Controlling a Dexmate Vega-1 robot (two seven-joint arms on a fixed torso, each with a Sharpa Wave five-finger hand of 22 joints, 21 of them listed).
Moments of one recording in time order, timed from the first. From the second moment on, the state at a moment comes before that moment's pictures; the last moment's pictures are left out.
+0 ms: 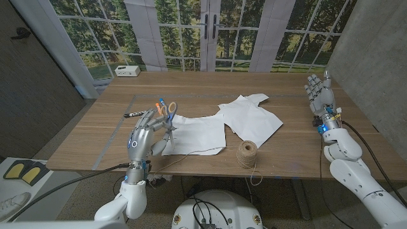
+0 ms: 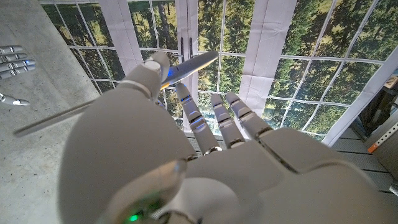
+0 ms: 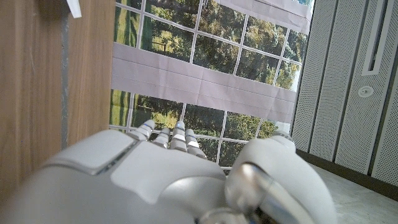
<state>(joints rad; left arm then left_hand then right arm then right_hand) 1.47 0.49 0.17 -1.69 1.01 -0.23 1.12 1.02 -0.09 0.54 -0.15 0.26 1.02 -0.30 0.71 0.23 0.77 -0.21 0.20 0.20 0.38 -0.04 0.19 0.18 0.31 -0.04 0.20 0.17 -1.19 -0.58 -0.05 -1.54 0.85 0.51 0.09 0.39 0.09 -0.29 0.02 0.48 -0.05 0.08 0.20 0.18 0.00 0.03 0.22 0.19 -0.16 -0.01 0.18 0.18 -0.14 0.03 0.20 0.18</state>
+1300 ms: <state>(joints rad) 1.40 0.29 0.06 -1.56 0.98 -0.62 1.12 1.02 -0.12 0.57 -0.14 0.26 1.02 -0.30 0.74 0.23 0.77 -0.21 0.20 0.20 0.37 -0.04 0.18 0.18 0.31 -0.04 0.19 0.17 -1.16 -0.55 -0.12 -1.51 0.84 0.55 0.13 0.38 0.09 -0.29 0.02 0.48 -0.05 0.08 0.20 0.18 0.00 0.03 0.22 0.19 -0.16 -0.01 0.18 0.18 -0.14 0.04 0.20 0.18</state>
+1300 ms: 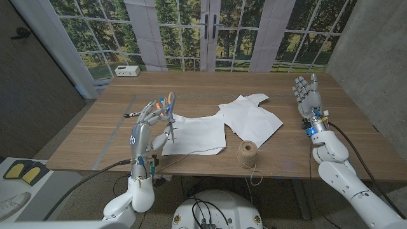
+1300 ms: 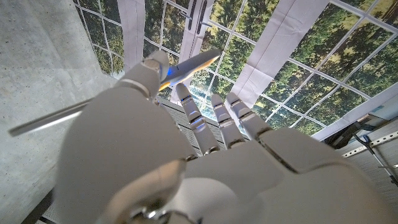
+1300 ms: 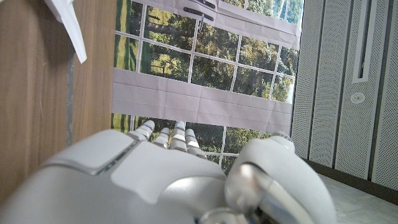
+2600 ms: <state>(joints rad) 1.32 -0.06 -0.24 -1.43 1.26 -1.07 1.12 0.96 -0.08 0.67 -0.12 0.29 0.96 -0.24 0.87 0.43 0.93 -0.21 0.20 0.19 0.55 -0.05 0.18 0.18 0.33 -0.04 0.19 0.17 -1.18 -0.56 -0.14 -1.58 0.81 0.54 0.10 0.38 0.10 -0.29 0.02 0.47 -0.04 0.07 0.20 0.18 0.00 0.02 0.22 0.19 -0.16 -0.01 0.18 0.18 -0.14 0.04 0.20 0.18</state>
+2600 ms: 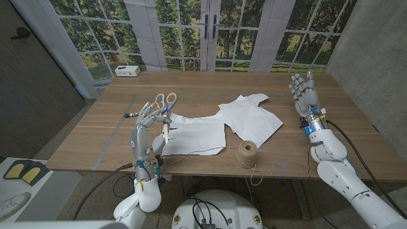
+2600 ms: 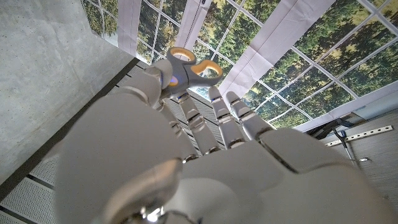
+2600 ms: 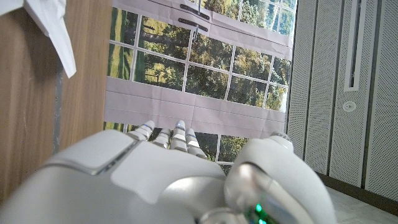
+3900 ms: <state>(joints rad) 1.20 -0.33 -0.59 -1.35 1.45 -1.33 1.12 1.04 -0.08 0.79 -0.14 0.30 0.99 -0.19 0.95 0.32 1.09 -0.17 0.24 0.19 0.98 -0.15 0.19 0.20 0.35 -0.04 0.19 0.17 -1.17 -0.54 -0.14 -1.55 0.86 0.54 0.15 0.38 0.10 -0.29 0.02 0.47 -0.04 0.07 0.20 0.18 0.00 0.02 0.22 0.19 -0.15 -0.02 0.18 0.18 -0.12 0.04 0.20 0.18</state>
